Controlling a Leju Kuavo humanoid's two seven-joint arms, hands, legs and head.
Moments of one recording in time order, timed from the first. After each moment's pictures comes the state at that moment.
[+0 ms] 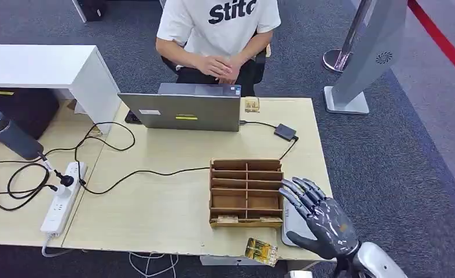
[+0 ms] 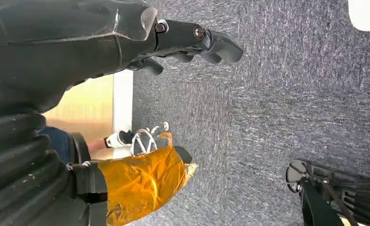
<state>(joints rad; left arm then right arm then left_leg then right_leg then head) -0.05 0.08 -0.04 -0.18 0.07 0.10 0.22 0.09 -0.37 0.39 -1.67 0.97 -0.28 -0.46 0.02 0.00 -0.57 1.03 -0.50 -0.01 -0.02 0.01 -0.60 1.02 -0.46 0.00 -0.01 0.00</state>
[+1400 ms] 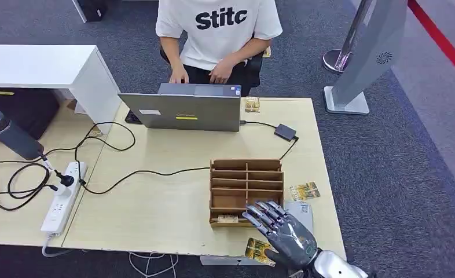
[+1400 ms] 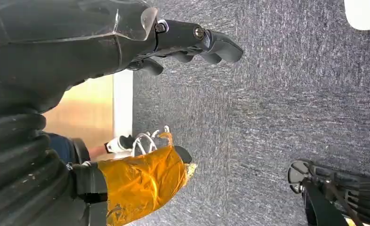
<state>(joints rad) -0.05 0.08 -0.04 -0.18 0.03 0.09 0.22 -0.05 -0.37 0.72 -1.46 1.14 -0.32 -0.25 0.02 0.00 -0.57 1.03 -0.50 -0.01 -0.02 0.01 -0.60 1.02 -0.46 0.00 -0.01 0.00</state>
